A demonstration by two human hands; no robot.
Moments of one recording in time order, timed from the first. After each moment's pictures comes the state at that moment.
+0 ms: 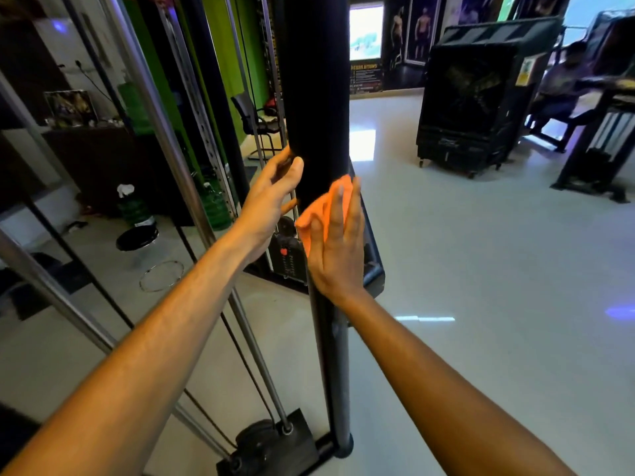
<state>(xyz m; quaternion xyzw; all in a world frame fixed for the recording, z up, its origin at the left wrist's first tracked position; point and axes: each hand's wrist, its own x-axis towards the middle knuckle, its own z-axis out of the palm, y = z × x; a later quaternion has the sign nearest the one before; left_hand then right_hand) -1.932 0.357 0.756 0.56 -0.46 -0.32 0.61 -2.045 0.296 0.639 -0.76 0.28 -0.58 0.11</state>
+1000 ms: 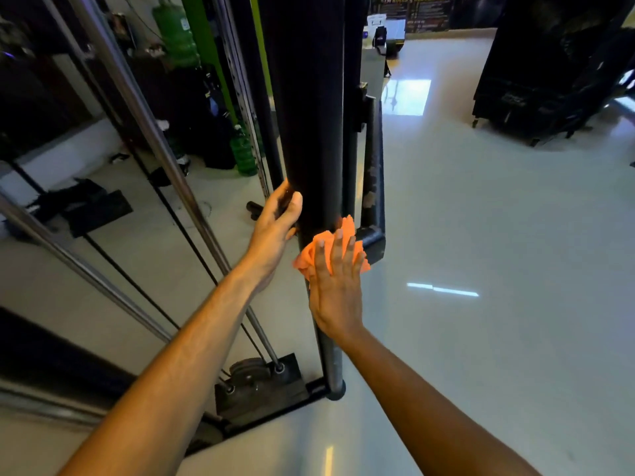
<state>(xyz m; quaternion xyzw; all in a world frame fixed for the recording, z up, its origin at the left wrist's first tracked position) -1.983 0.373 0.628 0.63 -0.34 -0.31 0.62 -2.096 0.308 0.471 -0.87 0.28 -0.40 0.11</state>
